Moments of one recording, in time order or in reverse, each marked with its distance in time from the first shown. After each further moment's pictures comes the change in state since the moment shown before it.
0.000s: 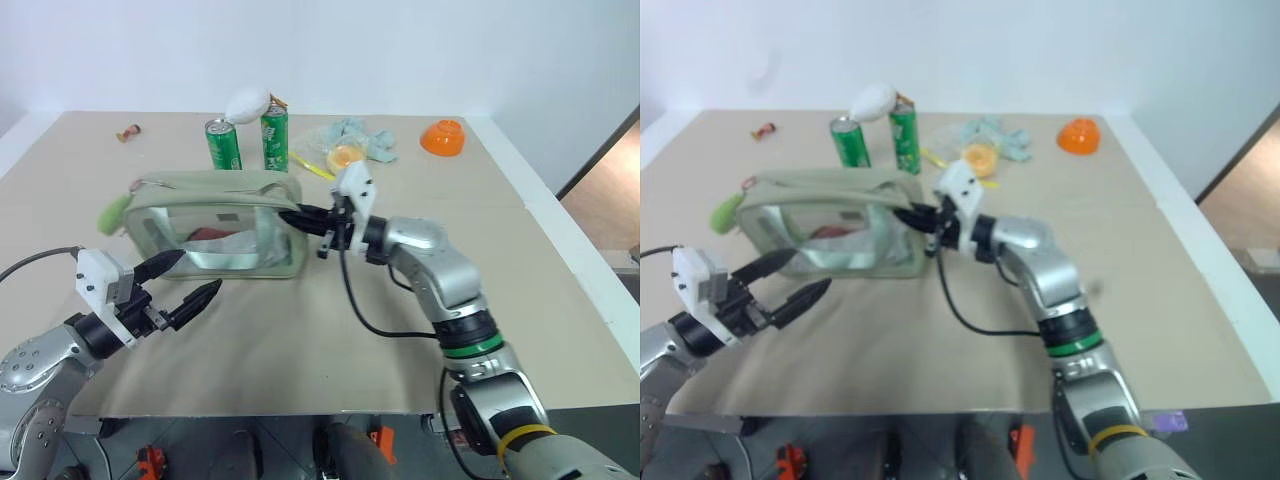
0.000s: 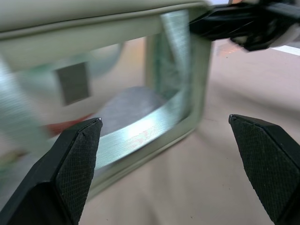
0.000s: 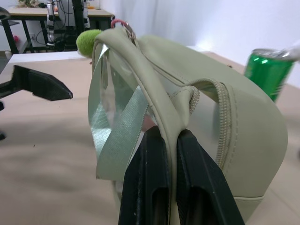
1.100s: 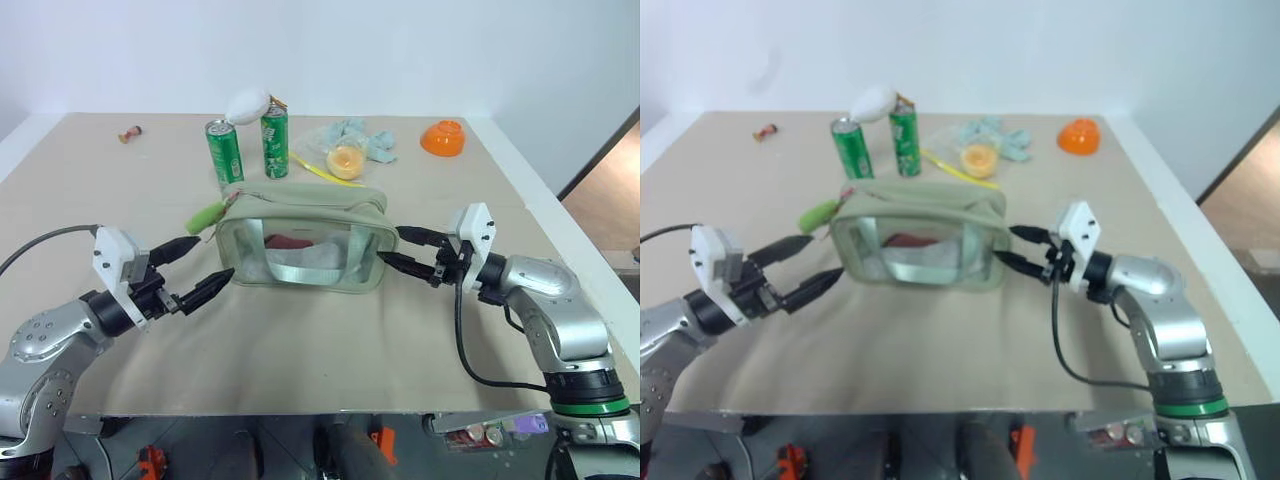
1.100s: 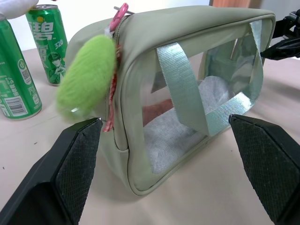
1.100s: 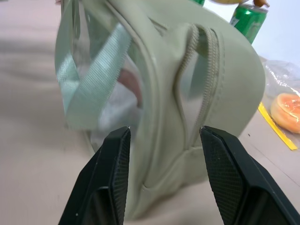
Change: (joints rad) left arm -0.132 0.036 -0.050 0.050 0.000 0.065 -0.022; right arm 0.358 -0.342 -0.213 -0.151 0.095 -0.110 0.093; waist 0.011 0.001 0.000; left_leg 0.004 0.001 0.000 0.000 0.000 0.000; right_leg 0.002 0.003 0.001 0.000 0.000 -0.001
